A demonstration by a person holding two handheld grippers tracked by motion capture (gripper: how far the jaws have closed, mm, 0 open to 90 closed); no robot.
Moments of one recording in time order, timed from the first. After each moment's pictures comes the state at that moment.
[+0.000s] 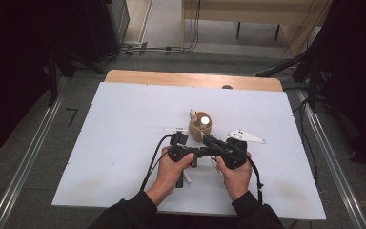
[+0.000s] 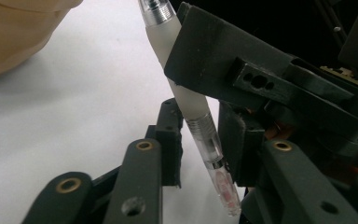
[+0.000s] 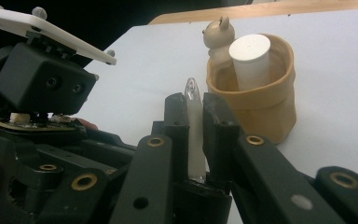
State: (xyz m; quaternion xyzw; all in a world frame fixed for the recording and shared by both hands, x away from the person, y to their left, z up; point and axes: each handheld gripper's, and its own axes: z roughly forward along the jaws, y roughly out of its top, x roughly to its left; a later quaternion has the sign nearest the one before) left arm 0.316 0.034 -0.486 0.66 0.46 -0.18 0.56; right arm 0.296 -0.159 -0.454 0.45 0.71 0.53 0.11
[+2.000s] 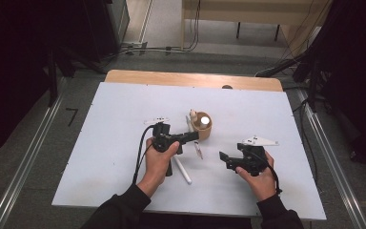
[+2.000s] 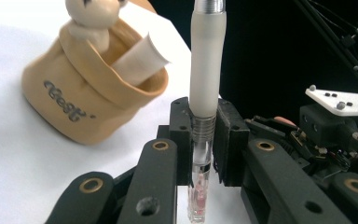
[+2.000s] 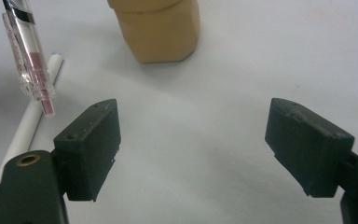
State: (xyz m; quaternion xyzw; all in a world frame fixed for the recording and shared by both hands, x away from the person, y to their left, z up) left arm 0.330 0.079 -0.467 0.63 0.48 -0.08 0.61; right arm 0.298 -0.218 -0.473 0.46 0.78 0.40 0.14
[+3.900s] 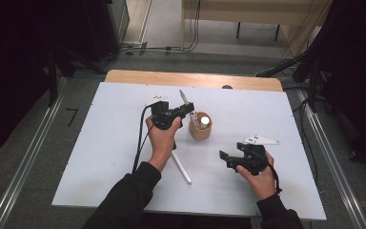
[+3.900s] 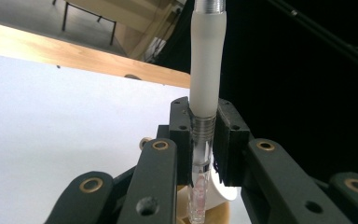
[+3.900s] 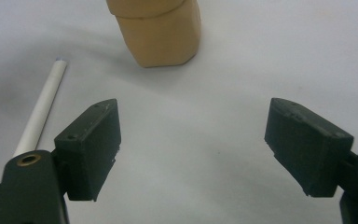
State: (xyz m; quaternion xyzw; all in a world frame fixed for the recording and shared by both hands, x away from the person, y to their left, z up) left arm 0.379 0.076 -0.444 0.59 0.50 0.07 0.63; right arm 0.300 -0.218 -0.473 0.47 0.77 0.41 0.13
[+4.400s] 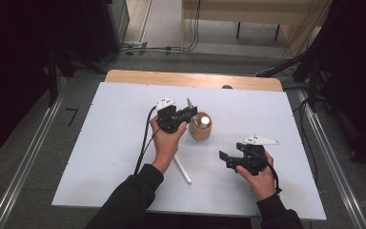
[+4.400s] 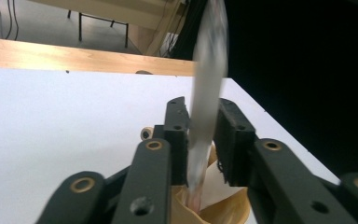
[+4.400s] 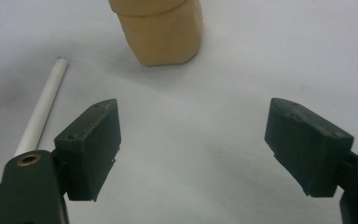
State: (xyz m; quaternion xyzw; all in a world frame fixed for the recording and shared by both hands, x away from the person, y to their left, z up) left arm 0.374 0.060 -0.448 0.63 0.47 0.12 0.60; right arm 0.300 -0.218 -0.474 0.47 0.77 0.41 0.13
